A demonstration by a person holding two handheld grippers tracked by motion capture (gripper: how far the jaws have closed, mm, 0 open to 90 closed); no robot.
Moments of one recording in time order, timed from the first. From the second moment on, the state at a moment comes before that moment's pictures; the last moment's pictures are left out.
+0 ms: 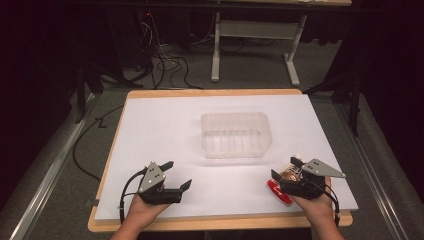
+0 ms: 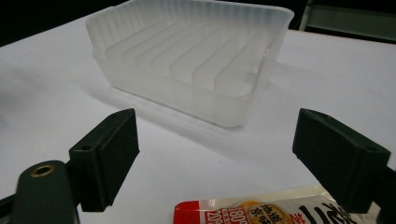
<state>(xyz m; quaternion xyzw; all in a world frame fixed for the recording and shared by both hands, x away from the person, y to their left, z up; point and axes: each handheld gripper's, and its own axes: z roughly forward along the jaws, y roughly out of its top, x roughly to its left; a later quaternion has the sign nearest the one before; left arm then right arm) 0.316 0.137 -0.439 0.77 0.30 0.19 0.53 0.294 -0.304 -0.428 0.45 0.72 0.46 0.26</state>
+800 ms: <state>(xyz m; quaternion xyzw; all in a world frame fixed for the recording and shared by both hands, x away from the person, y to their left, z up) 0.317 0.133 -0.440 0.77 0.29 0.19 0.53 0.291 -0.311 -0.428 0.45 0.71 0.47 0.27</state>
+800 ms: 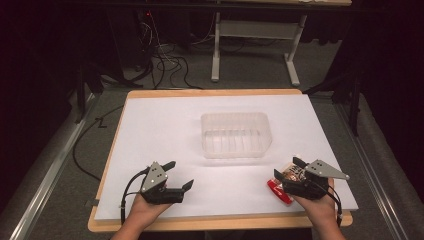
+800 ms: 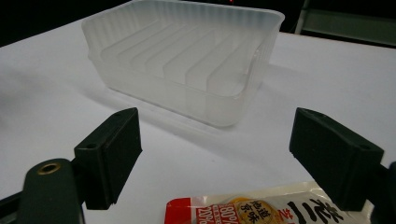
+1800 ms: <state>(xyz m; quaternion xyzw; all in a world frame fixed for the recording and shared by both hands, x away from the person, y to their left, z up) 0.316 0.131 -0.440 0.78 0.28 0.18 0.53 0.292 -0.352 -0.425 0.50 0.68 0.46 0.28</state>
